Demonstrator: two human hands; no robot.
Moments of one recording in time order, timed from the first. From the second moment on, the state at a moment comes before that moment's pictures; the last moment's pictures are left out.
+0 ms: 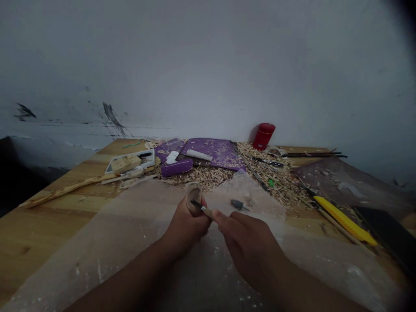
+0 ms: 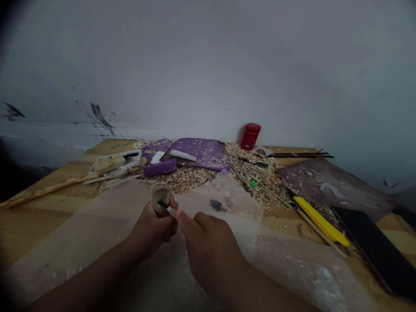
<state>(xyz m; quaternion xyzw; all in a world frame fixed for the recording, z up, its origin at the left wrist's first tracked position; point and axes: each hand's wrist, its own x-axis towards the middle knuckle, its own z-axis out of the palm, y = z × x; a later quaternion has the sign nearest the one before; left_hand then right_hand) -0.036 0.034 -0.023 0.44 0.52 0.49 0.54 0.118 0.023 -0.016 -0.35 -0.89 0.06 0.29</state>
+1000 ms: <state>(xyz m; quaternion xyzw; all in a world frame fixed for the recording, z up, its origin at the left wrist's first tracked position) -0.044 0.031 -0.025 0.46 0.47 0.43 0.62 0.134 0.019 0.009 -0.33 -0.92 0.03 0.22</state>
